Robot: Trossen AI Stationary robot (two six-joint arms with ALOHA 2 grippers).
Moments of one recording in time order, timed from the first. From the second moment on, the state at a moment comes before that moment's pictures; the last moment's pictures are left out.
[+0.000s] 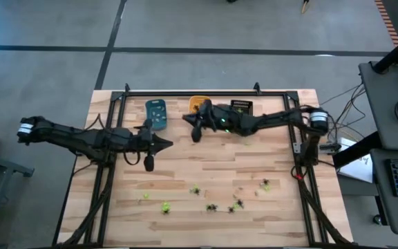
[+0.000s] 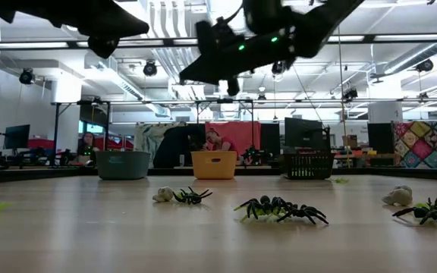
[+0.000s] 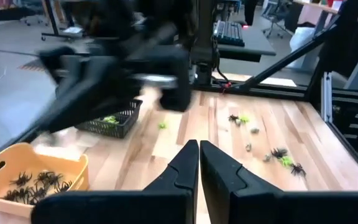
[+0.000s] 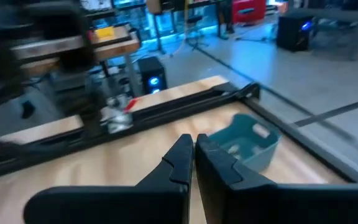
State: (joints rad) left arm -0.14 0.83 0.54 0.09 -0.25 -0.13; right arm -0.20 1.84 1.15 0.56 0.05 0.16
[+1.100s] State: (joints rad) left arm -0.21 0.69 0.54 0.05 -0.35 -0.15; right arm -0.31 2.41 1.80 0.55 -0.01 0.17
